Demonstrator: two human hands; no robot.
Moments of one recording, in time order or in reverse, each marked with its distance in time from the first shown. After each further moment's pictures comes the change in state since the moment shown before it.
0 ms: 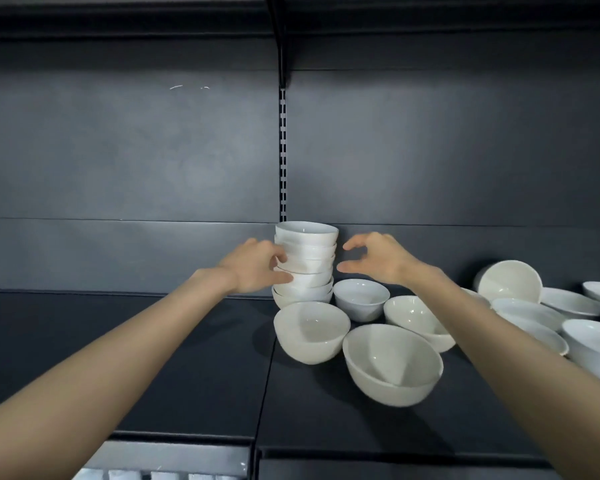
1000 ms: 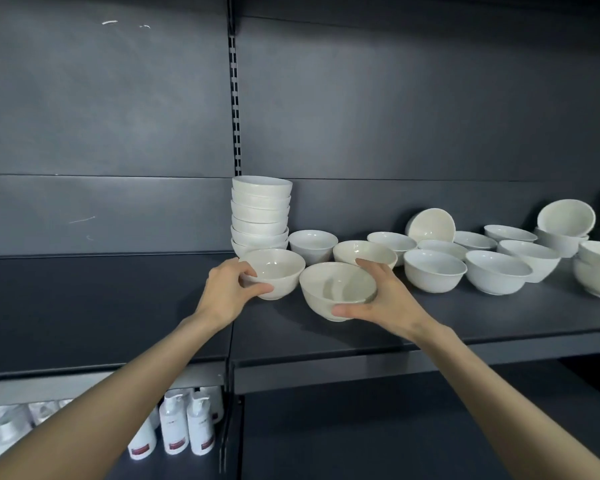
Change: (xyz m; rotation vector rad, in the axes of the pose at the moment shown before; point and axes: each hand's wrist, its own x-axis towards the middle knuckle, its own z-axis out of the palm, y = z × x) left_hand -0.084 0.010 0.100 -0.463 0.227 -0.039; right_hand -0.171 0.039 0.038 0.230 0.079 0.211
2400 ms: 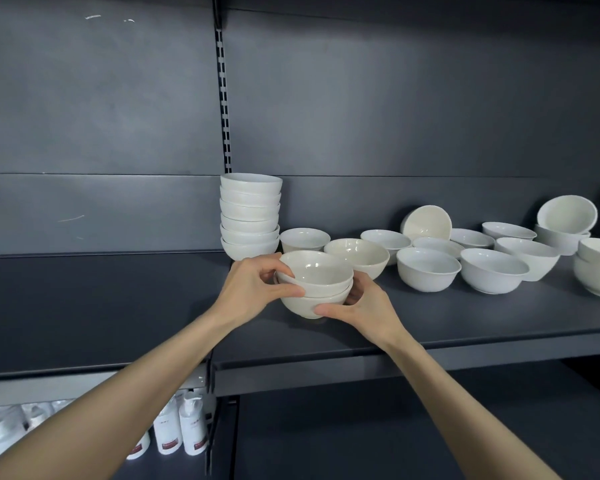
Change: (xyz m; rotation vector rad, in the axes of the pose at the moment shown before) left_hand -0.010 0.055 0.022 -0.376 -0.139 0.108; right_hand 0.012 0.028 0.026 0.400 0.065 0.021
